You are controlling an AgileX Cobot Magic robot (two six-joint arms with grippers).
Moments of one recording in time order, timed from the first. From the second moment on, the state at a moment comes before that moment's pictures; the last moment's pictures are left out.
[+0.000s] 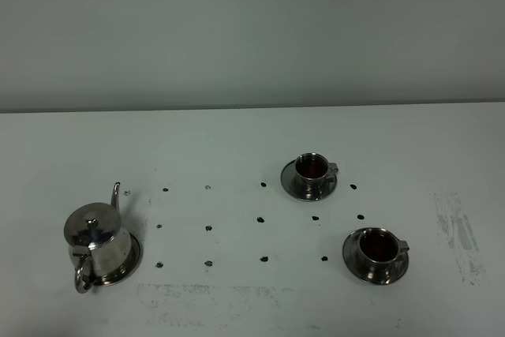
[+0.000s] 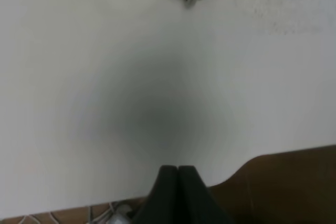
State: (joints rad) left arm -0.31 0.36 -0.63 0.13 1.18 -0.16; right arm -0.05 0.00 -0.49 0.07 1.08 -0.10
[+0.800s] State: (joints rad) left arm -0.31 0.28 -0.57 0.14 1.18 -0.23; right arm -0.05 0.00 -0.49 0.07 1.08 -0.10
